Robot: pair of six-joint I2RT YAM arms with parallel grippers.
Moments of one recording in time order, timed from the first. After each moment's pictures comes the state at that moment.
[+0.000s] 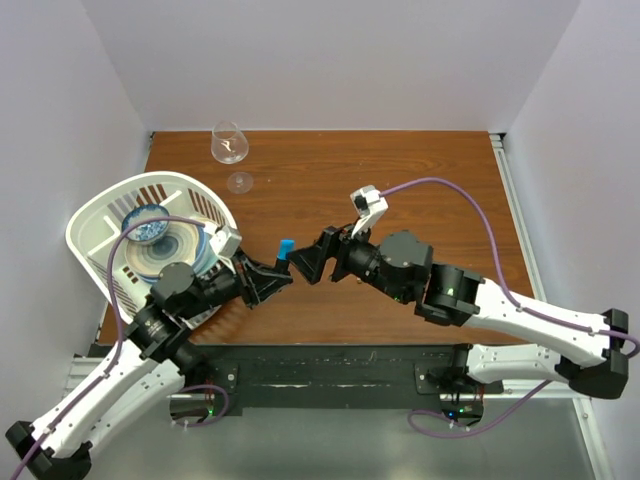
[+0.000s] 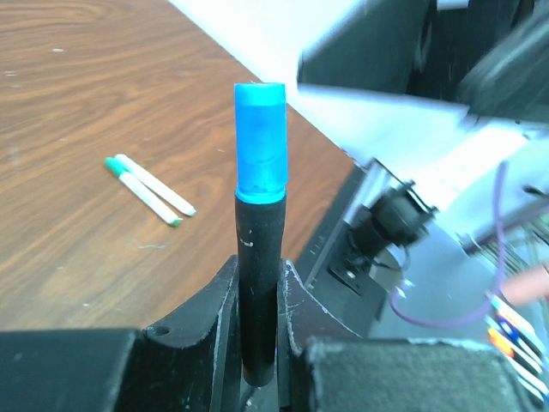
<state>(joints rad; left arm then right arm) -0.66 0.48 0.51 -0.06 0.39 -0.51 1.20 1.07 1.08 -0.13 0.33 0.64</state>
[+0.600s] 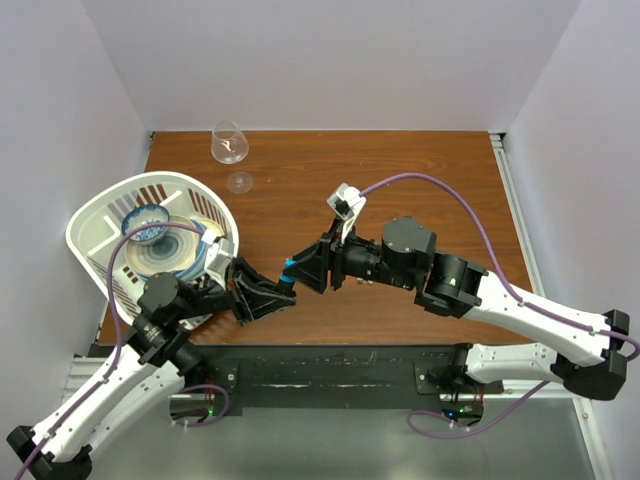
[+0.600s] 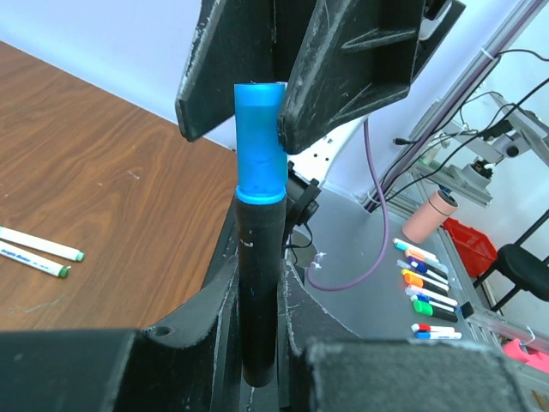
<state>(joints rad) -0.66 0.43 0.48 0.14 0.70 -0.59 1.15 1.10 1.18 -0.18 -0.07 0.47</state>
